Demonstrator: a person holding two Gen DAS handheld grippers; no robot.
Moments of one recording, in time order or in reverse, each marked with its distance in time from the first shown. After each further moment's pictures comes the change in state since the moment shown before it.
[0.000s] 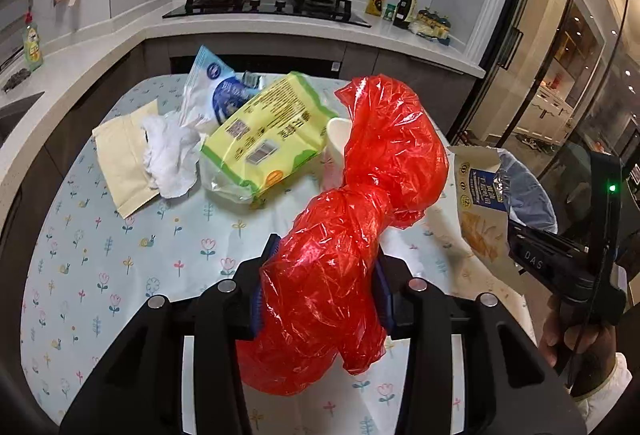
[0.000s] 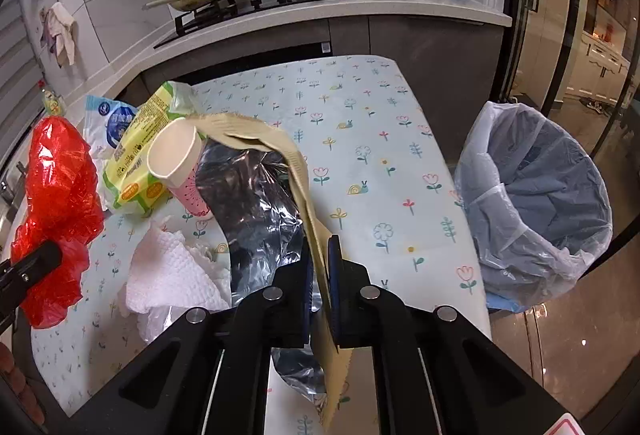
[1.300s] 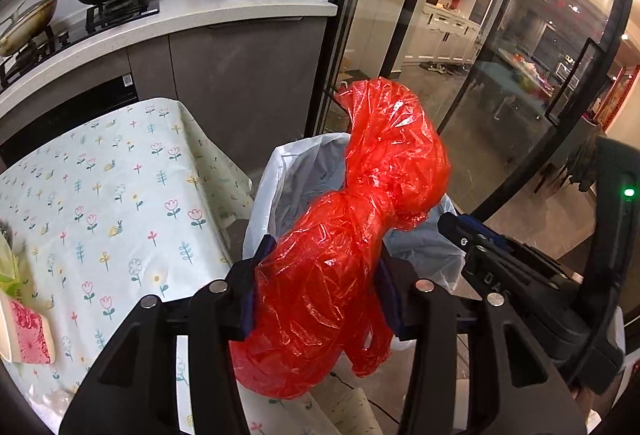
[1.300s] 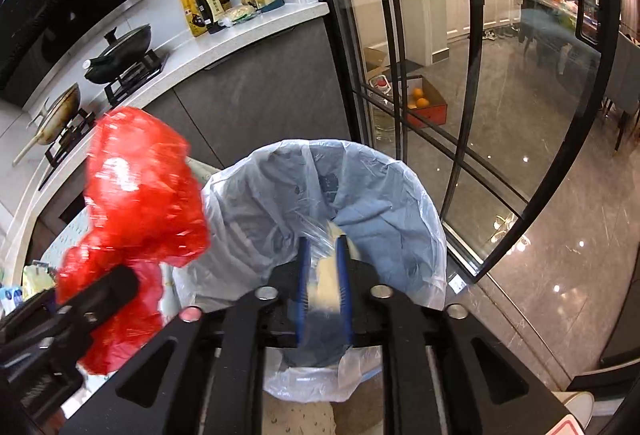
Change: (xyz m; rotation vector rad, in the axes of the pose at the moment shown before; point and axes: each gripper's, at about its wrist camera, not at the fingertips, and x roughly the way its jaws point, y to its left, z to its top) left arm 0.177 -0.314 0.066 0.308 0.148 -0.277; right arm 0.007 -0.264 0.051 0.415 -0.094 -0.233
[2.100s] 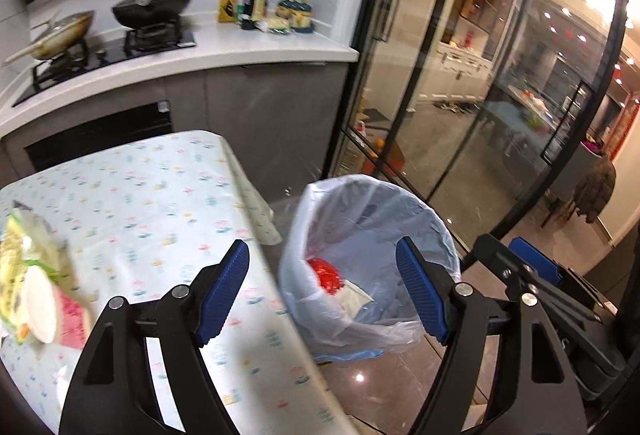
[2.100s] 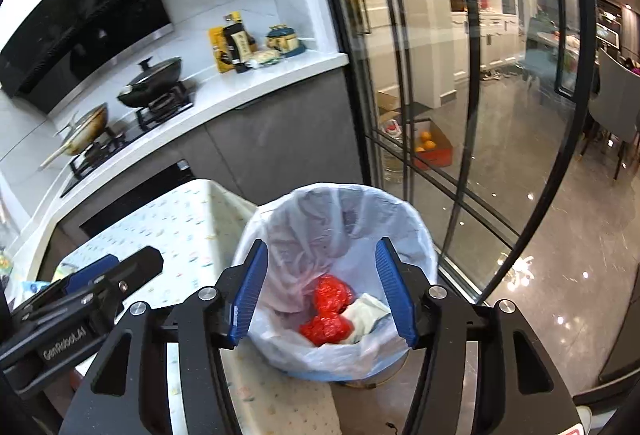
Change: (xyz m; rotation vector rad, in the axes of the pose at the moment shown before) left arm -0.076 0.022 -0.005 -0.054 -0.150 0.064; right arm -0.089 0.033 -0.015 -0.064 -0.137 0.055
